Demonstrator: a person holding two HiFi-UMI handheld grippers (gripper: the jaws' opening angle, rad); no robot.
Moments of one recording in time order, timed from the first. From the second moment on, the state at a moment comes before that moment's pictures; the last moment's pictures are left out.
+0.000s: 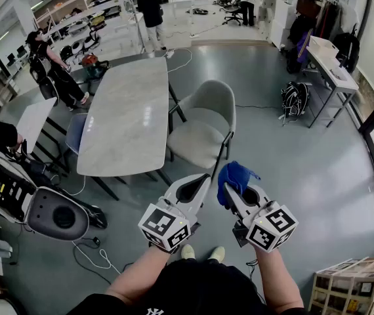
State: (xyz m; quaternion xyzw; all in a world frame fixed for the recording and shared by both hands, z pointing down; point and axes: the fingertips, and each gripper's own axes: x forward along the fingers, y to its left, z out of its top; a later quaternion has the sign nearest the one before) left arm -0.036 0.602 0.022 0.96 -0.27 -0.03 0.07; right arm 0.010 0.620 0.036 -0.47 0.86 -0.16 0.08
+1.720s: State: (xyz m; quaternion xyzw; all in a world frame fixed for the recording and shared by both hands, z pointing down) left arm -0.003 0.490 0.062 0.93 -0.34 -0.02 0.10; right arm 0.107 0.529 0.069 -0.49 0.84 -0.22 0.12
